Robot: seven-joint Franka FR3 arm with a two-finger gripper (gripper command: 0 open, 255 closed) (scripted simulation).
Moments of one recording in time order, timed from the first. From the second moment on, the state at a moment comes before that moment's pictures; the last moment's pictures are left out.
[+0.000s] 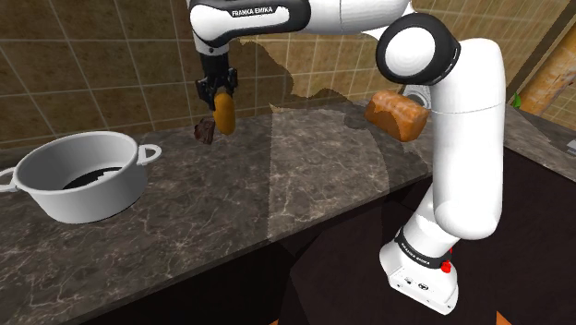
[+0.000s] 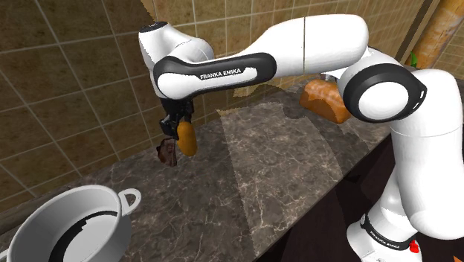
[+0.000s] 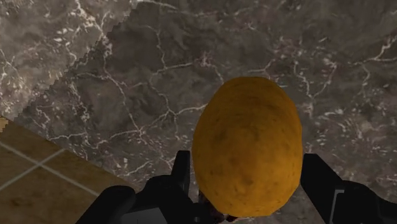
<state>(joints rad) 0.07 0.50 0.19 -1.28 -0.19 1.78 0.19</state>
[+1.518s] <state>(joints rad) 0.02 0.36 0.18 -1.25 -0.16 1.61 0.12</state>
